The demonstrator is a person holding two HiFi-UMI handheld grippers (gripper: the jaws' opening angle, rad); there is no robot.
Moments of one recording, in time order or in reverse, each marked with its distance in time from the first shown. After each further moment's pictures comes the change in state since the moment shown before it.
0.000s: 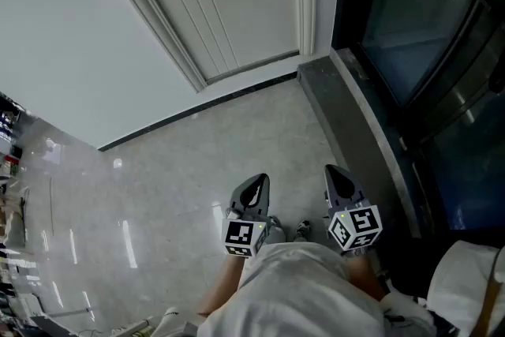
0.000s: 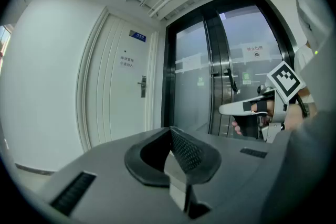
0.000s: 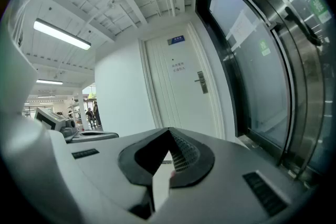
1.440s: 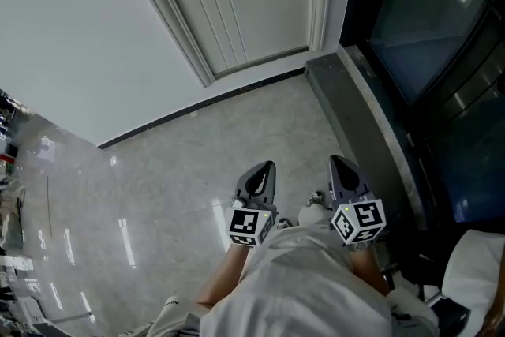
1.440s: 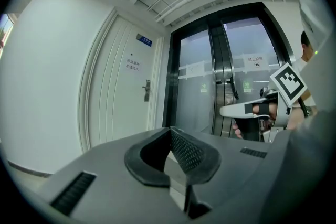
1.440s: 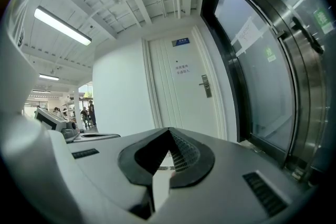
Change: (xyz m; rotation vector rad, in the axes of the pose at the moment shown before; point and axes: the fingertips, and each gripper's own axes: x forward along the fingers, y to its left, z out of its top) left arm -0.030 0.098 0.009 -0.038 -0.049 -0.045; right arm 0.055 0.093 0.007 -0.033 -0.044 -0.047
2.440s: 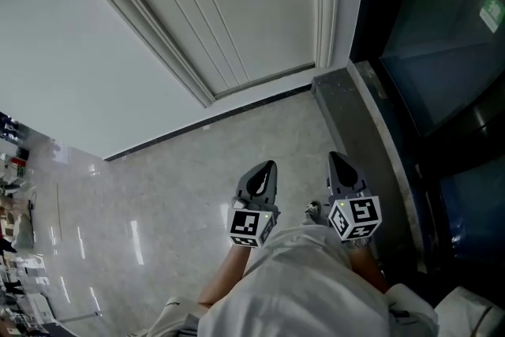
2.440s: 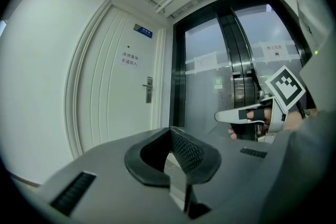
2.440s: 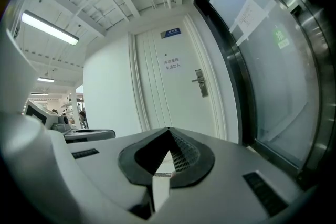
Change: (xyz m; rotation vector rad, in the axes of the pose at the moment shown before) left arm 0.224 0.030 0.036 0.039 0.000 0.055; right arm 0.174 -0.165 0.037 0.021 0.017 0.017
